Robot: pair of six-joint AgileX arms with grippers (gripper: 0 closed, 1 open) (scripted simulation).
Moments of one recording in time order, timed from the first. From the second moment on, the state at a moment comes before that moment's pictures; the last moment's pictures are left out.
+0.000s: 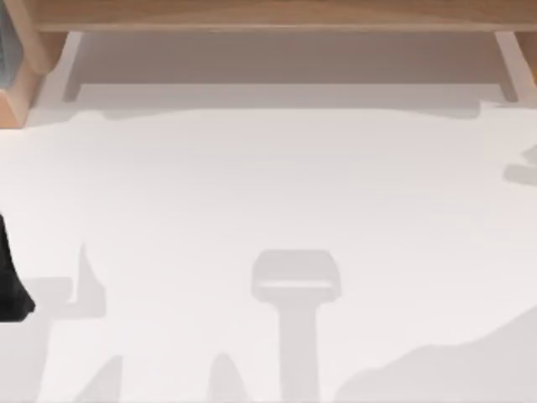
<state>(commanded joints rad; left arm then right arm) 0.00 0.00 0.00 0.00 0.00 0.00 -0.45 2.27 1.08 1.19 -0.42 -1.53</state>
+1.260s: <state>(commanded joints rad) 0.00 0.00 0.00 0.00 0.00 0.00 -0.44 2.35 1.21 1.14 -0.40 -1.56</state>
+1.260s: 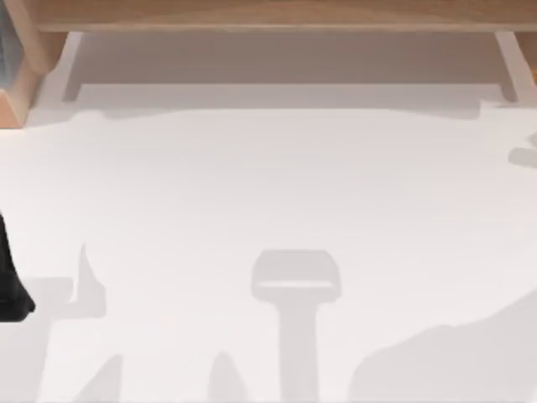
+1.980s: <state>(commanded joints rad) 0.00 0.00 0.00 0.00 0.00 0.00 -0.44 2.35 1.21 1.14 -0.40 -1.56</state>
